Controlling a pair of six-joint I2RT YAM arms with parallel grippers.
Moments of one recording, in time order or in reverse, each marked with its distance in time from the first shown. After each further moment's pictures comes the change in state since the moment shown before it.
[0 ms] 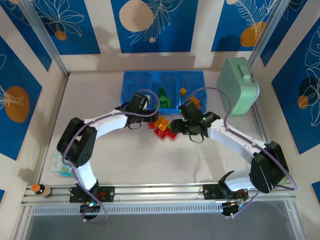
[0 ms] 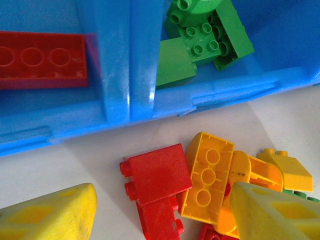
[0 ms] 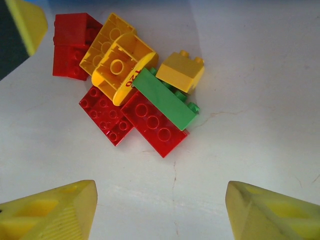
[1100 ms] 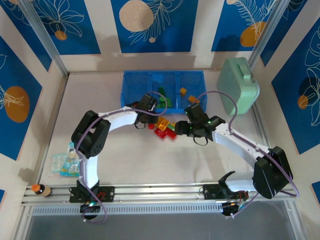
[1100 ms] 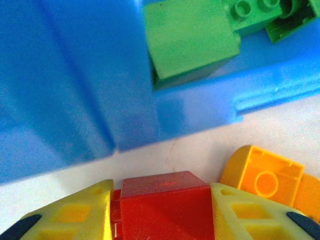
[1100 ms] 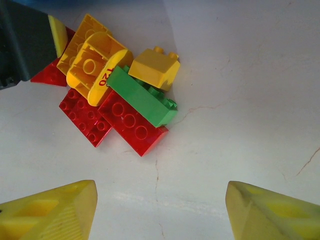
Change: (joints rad) left arm -0.037 0.167 0.131 -0.112 -0.104 0.048; right arm -0.053 -0.063 -0.100 0.057 -0.022 0.008
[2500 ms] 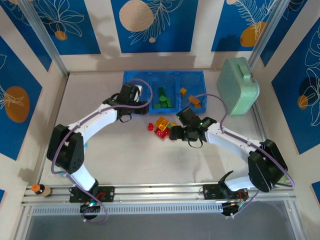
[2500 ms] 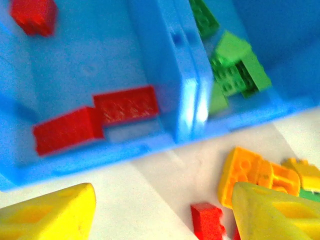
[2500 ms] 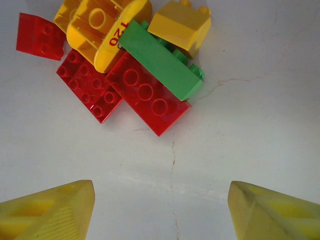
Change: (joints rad) left arm 0.108 -0.306 -0.070 -0.082 0.034 0.104; right arm 0.092 0.091 0.008 0.000 -0.008 0.026
